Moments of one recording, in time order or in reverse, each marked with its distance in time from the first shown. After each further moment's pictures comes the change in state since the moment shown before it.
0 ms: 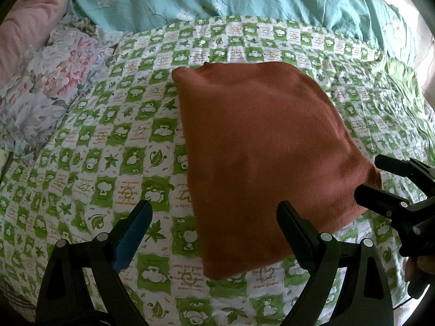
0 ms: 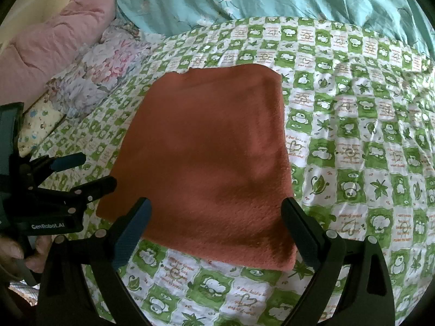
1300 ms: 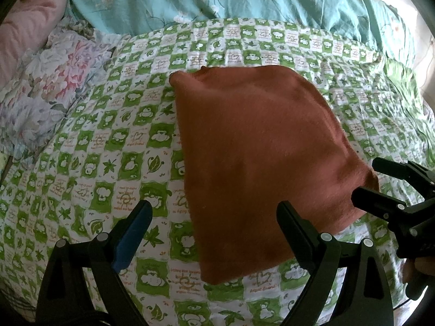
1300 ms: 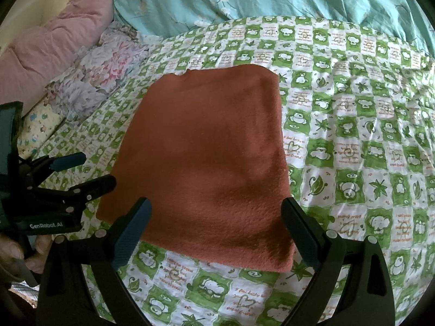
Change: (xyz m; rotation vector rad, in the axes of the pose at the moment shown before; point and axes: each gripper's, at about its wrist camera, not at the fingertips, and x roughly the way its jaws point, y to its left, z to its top) left arm -0.001 -0.002 0.005 0.006 -0.006 -0.007; right arm -0.001 -0.002 0.000 0.021 -0.008 -0.002
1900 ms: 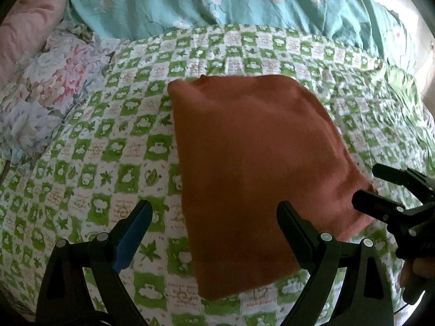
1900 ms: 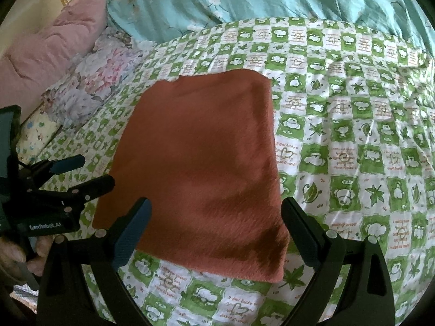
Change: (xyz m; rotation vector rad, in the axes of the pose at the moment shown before) left arm 0.006 0.003 0.017 -0.013 -0.026 -0.008; right arm 0.002 -0.010 0.009 0.031 -0.014 -0.008
